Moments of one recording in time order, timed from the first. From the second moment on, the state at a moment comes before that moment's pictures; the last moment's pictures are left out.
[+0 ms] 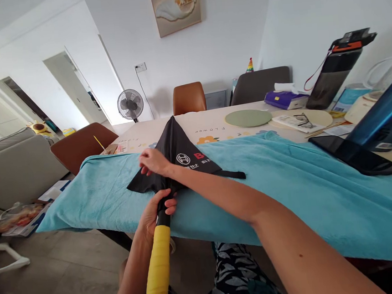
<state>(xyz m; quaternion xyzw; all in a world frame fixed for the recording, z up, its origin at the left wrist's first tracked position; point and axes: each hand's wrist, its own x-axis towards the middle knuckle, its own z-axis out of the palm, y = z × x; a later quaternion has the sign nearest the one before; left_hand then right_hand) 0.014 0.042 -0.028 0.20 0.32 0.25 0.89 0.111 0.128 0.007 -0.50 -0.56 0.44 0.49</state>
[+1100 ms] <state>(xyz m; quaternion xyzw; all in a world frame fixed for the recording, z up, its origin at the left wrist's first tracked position) 0.011 0.040 -0.028 0.22 0.34 0.20 0.89 0.286 0.077 -0.043 -0.60 -0.35 0.37 0.62</state>
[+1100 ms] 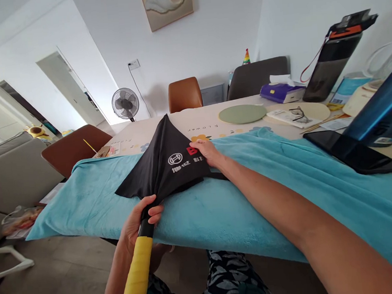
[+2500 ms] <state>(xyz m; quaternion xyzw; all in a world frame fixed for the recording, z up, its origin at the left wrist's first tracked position) 0.009 0.047 -0.034 0.19 0.30 0.22 0.91 0.102 0.191 -0.010 -0.59 -0.64 0.42 0.25</state>
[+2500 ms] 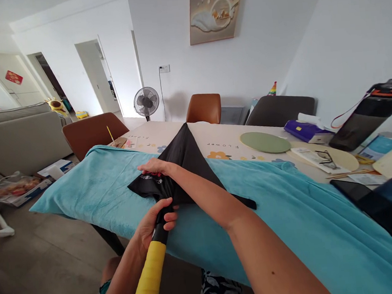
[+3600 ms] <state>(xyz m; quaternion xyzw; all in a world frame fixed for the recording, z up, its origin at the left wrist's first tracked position) 0.009 0.043 -0.033 0.19 0.26 0.26 0.91 0.165 0.089 -0.024 -0.40 -0.88 0.04 0.25</state>
